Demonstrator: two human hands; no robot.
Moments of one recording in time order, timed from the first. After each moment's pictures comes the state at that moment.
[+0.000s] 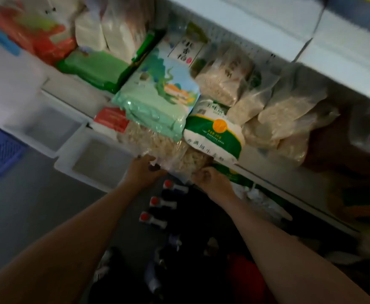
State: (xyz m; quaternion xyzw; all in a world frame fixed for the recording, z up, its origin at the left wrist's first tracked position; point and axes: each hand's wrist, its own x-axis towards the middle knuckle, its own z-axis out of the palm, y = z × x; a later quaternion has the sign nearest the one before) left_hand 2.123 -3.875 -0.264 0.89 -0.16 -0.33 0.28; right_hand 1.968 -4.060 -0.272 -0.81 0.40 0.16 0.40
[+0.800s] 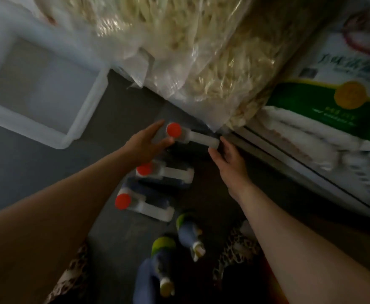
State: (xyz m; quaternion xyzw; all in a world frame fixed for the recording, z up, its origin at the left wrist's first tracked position) left_hand 2.148 -3.902 -0.744 0.79 -0.15 -0.51 0.30; right_hand 1.960 -4.069 -0.761 -0.62 0.51 0.06 0.59
